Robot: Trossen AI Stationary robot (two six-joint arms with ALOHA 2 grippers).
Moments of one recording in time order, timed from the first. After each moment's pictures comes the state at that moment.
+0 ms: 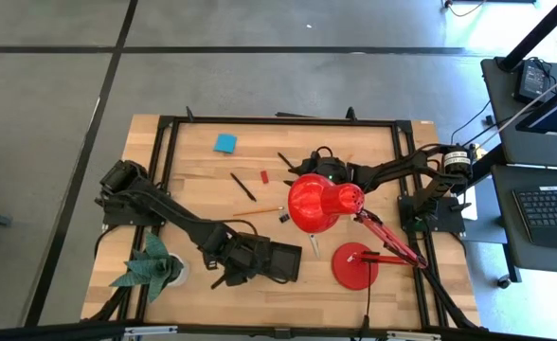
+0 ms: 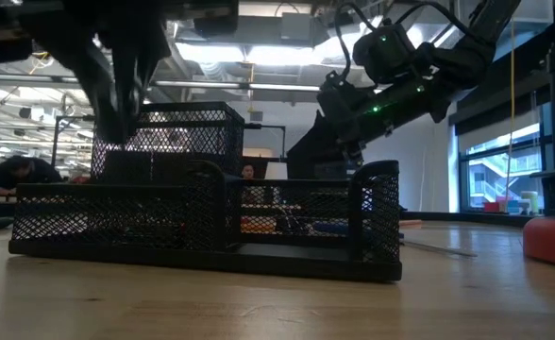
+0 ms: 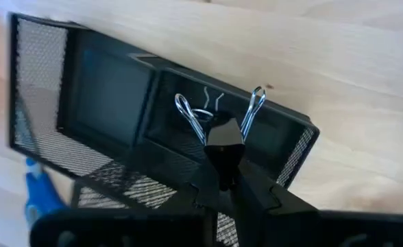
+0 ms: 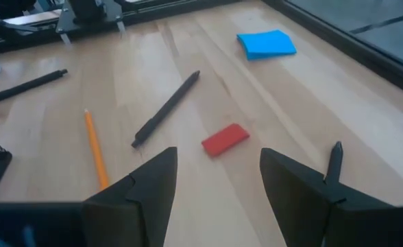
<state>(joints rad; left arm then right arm) -0.49 1.78 1.31 -0.82 -0.12 0.91 -0.17 1.70 0.69 0.59 0.11 0.15</state>
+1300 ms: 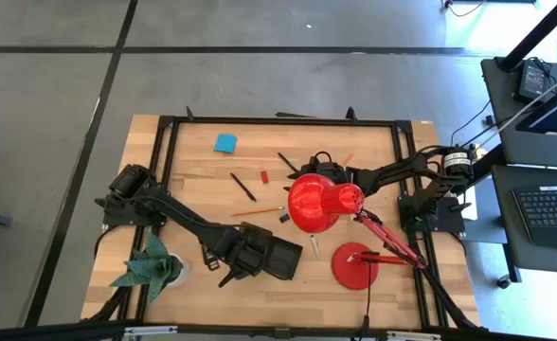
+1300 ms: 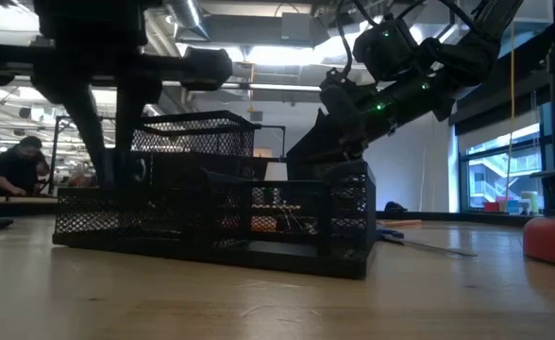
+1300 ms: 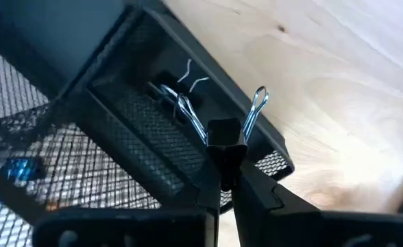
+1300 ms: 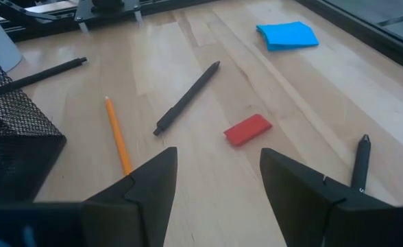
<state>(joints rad) -0.47 1.86 1.31 -0.92 -0.18 0.62 -0.12 1.70 0.69 0.57 0.11 0.16</state>
